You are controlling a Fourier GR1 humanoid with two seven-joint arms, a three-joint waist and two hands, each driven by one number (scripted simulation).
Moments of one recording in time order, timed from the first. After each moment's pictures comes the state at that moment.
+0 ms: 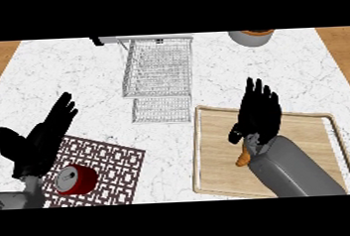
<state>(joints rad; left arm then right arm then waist) -0.07 0.38 -0.09 -1.53 0.28 0.08 0.15 -0.49 -0.28 0.55 -1.44 0.84 0.04 1.23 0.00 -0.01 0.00</state>
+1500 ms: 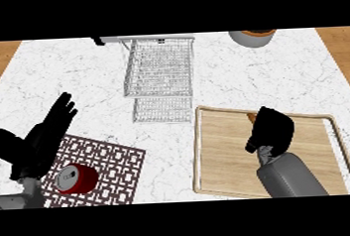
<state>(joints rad) -0.05 0.34 -0.05 -1.58 0.24 0.05 0.19 -0.29 -0.18 0.36 -1.38 1.14 0.18 1.07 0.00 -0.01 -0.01</state>
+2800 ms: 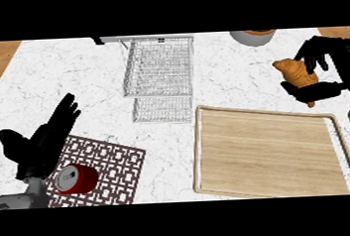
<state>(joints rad) -0.05 0.31 -0.05 -1.55 0.20 0.04 0.18 -0.50 -0.51 -0.04 -1.27 0.49 0.02 -0.26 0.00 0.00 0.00</state>
